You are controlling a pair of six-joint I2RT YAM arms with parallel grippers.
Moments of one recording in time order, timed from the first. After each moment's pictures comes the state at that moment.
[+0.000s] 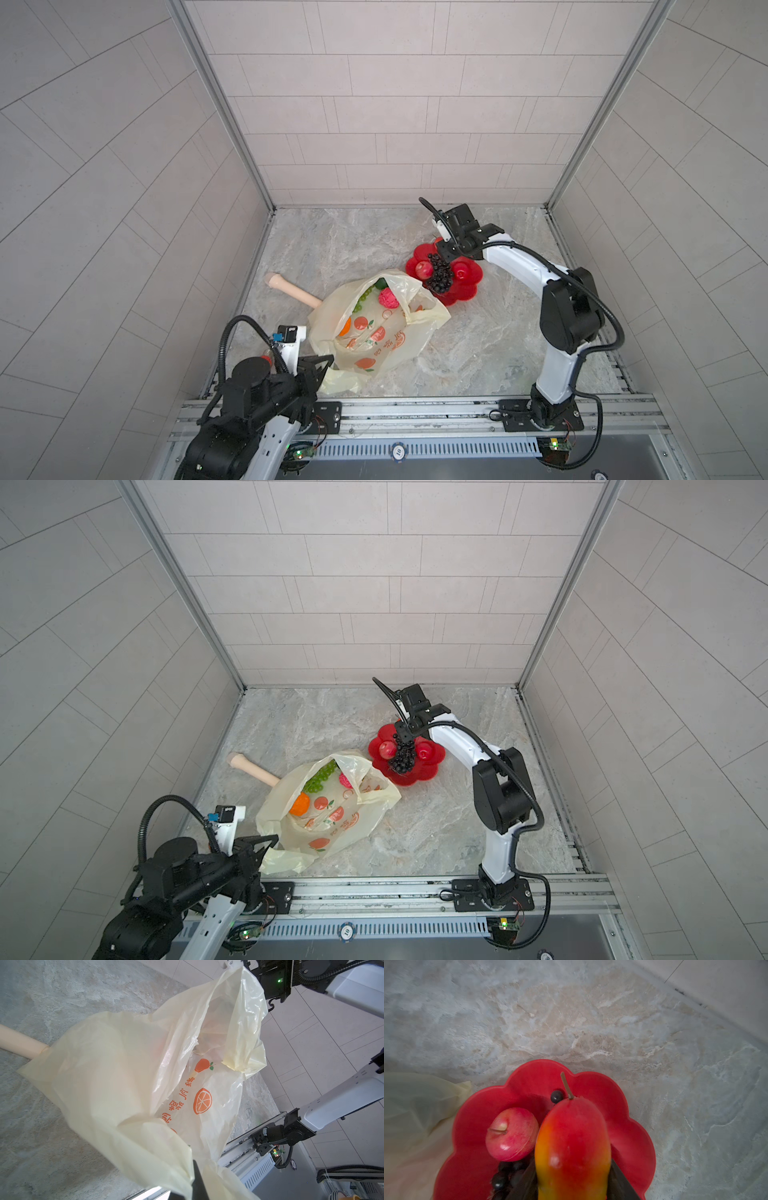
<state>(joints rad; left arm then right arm) -0.27 0.02 0.72 -1.21 0.41 -0.44 0.39 1.90 1.54 -0.61 0.04 -0.10</state>
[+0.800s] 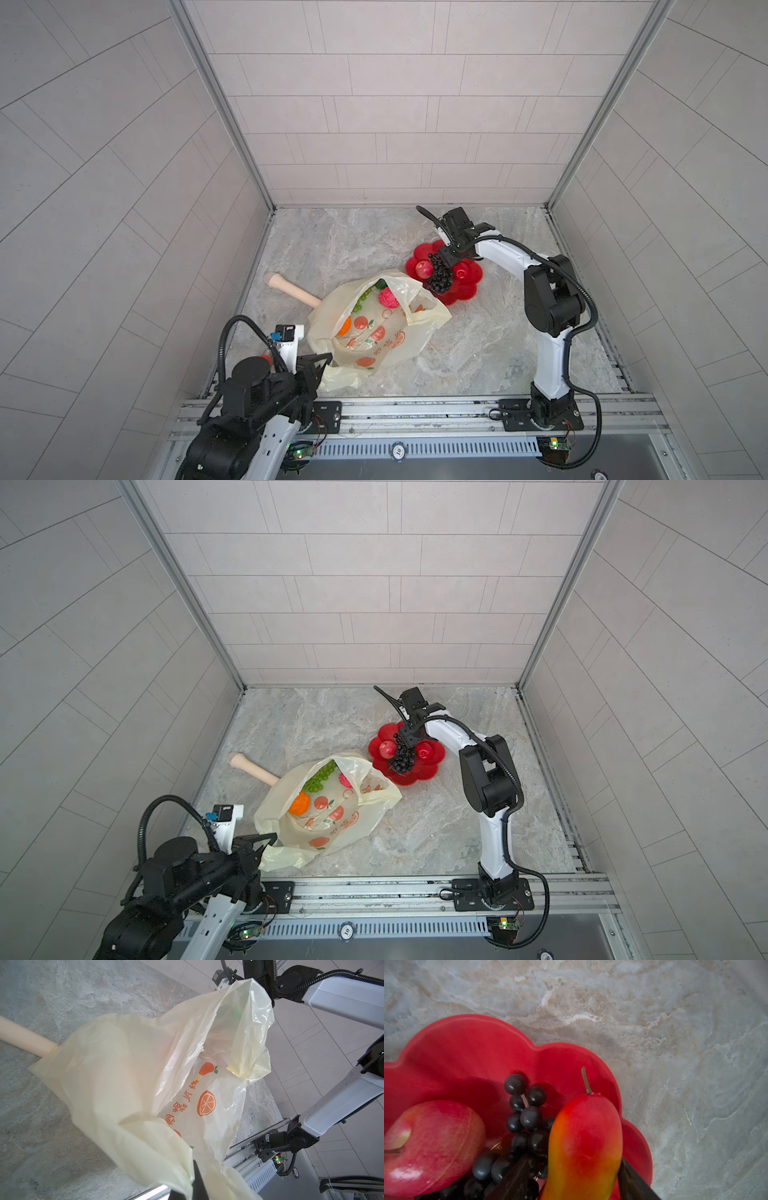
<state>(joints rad) -0.26 0.02 0.72 -1.21 0.40 -0.46 0.36 2.01 1.59 -0.66 0.14 -0.17</state>
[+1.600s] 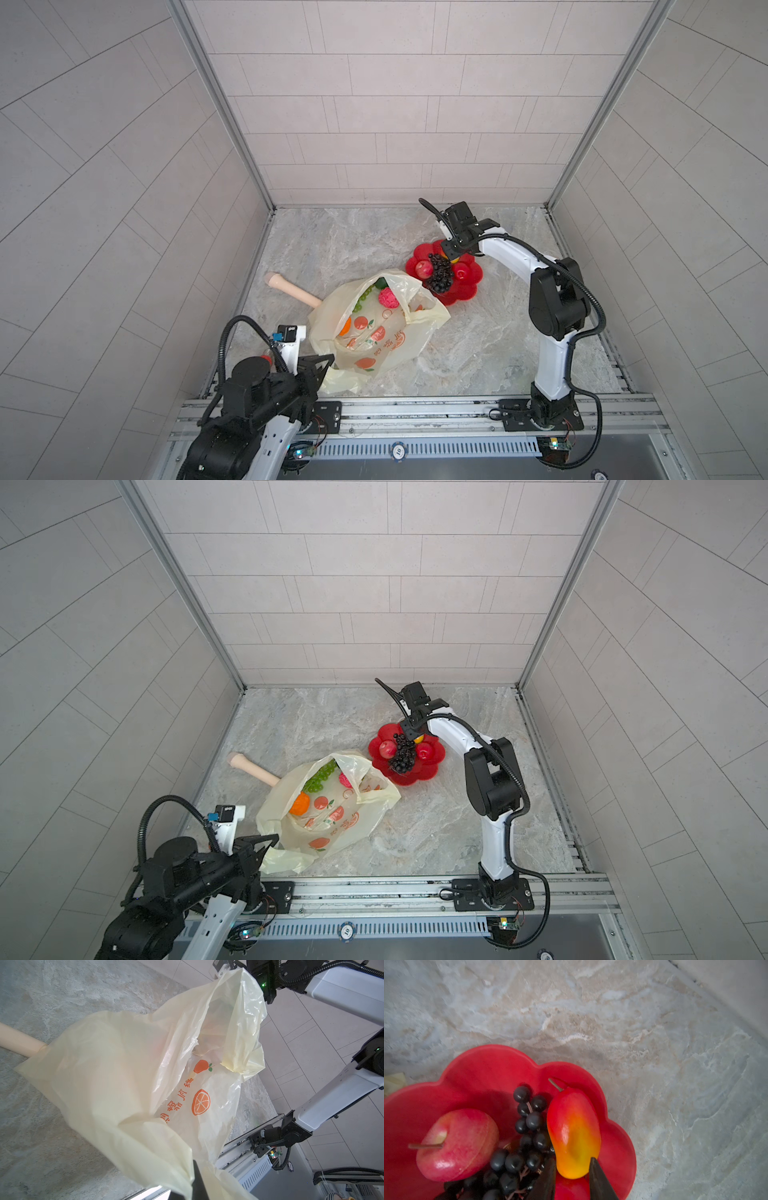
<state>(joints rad) -0.24 0.02 0.72 -1.21 0.44 -0.44 0.36 2.00 1.65 -0.67 0.10 -0.14</state>
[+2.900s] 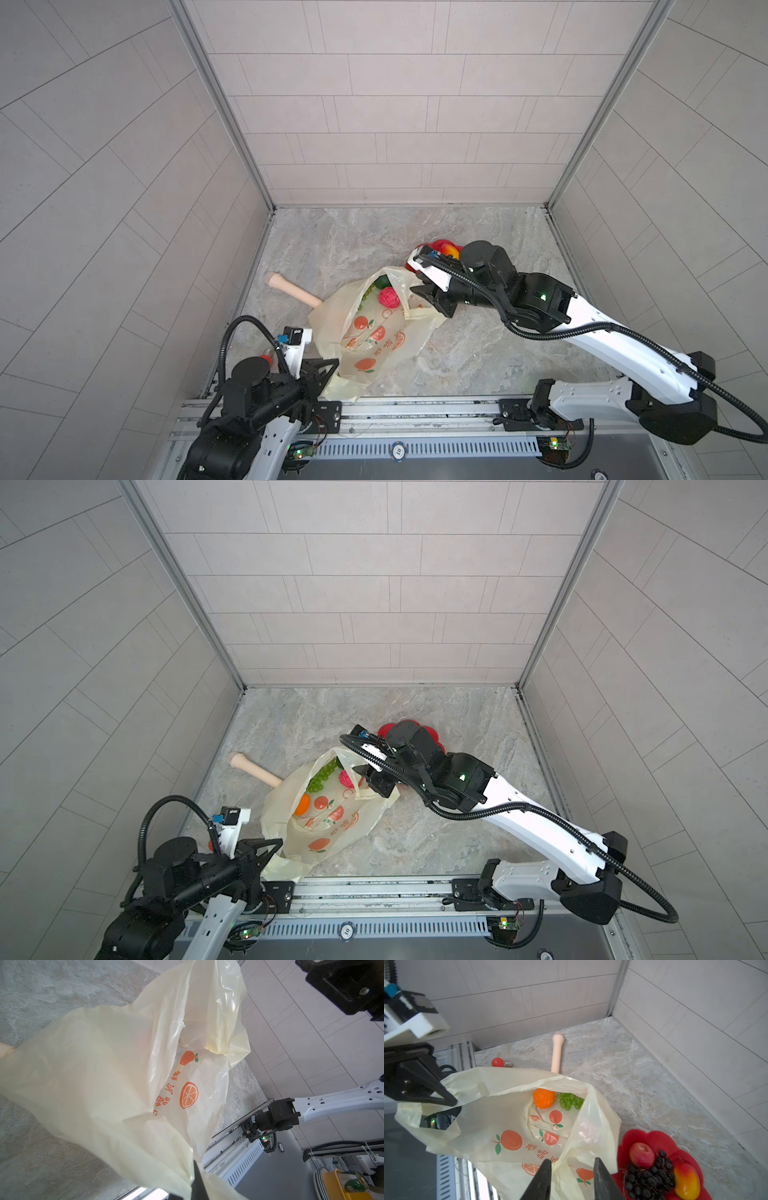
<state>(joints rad) -0.23 0.02 0.72 -1.24 0.56 -0.37 0.97 1.21 1.35 -0.67 -0.06 -0.14</state>
